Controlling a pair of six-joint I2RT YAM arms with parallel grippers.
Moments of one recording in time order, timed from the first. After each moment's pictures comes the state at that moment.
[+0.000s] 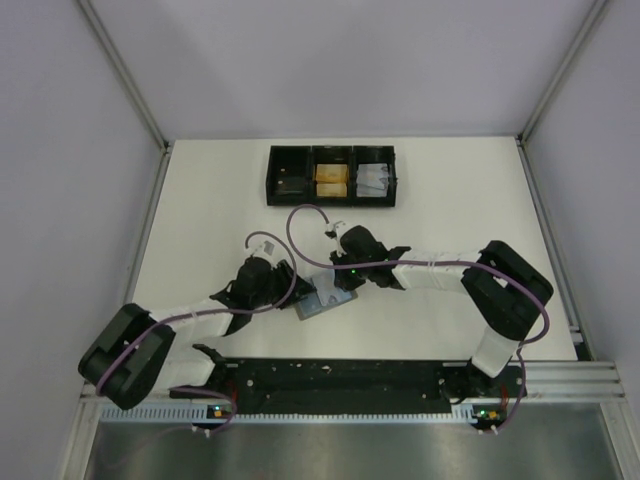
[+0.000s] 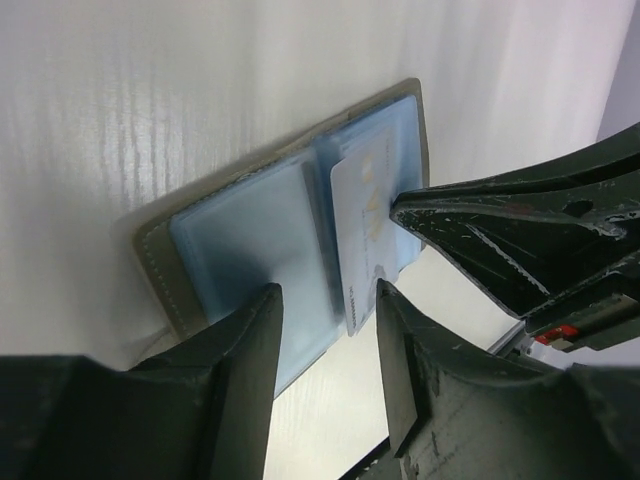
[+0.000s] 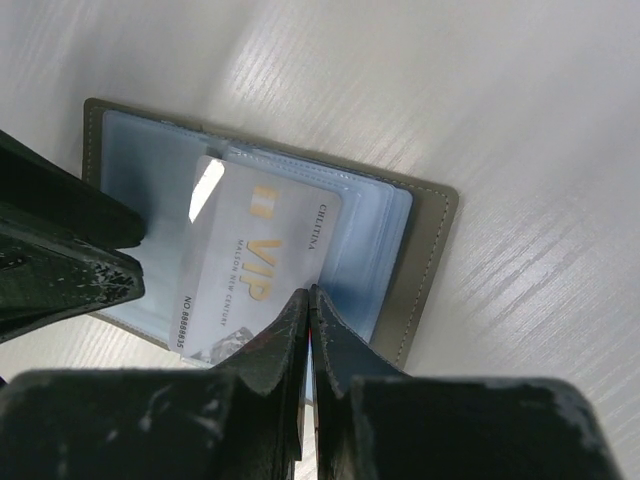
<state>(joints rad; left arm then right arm) -0.57 1.20 0.27 0.33 0.18 -1.04 0.85 1.71 0.90 -0.03 -0.09 0.34</state>
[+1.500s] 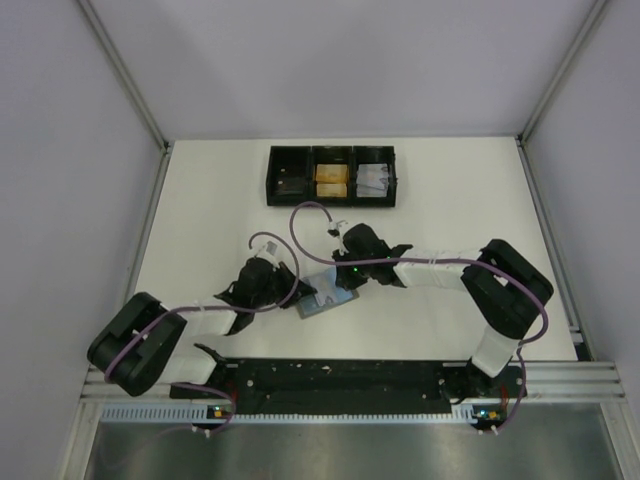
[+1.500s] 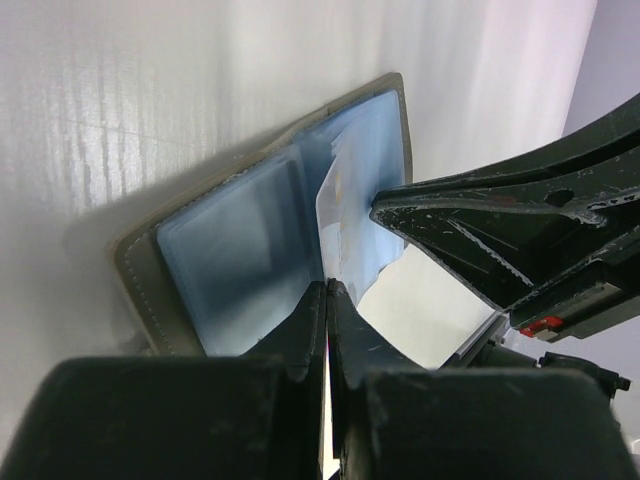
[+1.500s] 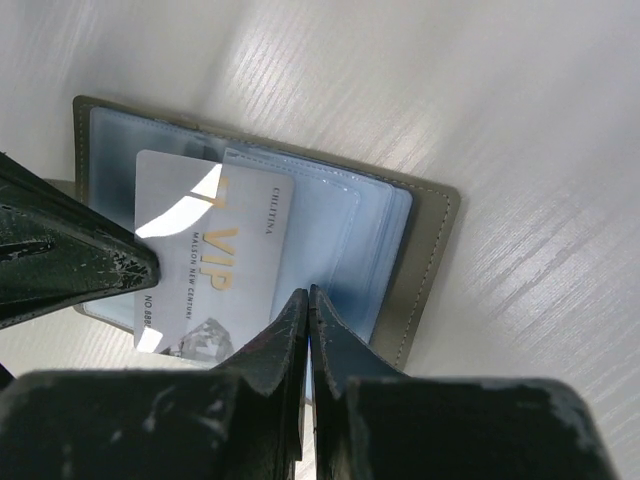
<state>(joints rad) -0.57 1.33 0.26 0.50 0.25 -1.08 0.83 1.72 0.90 -0.04 -0.12 0.35</state>
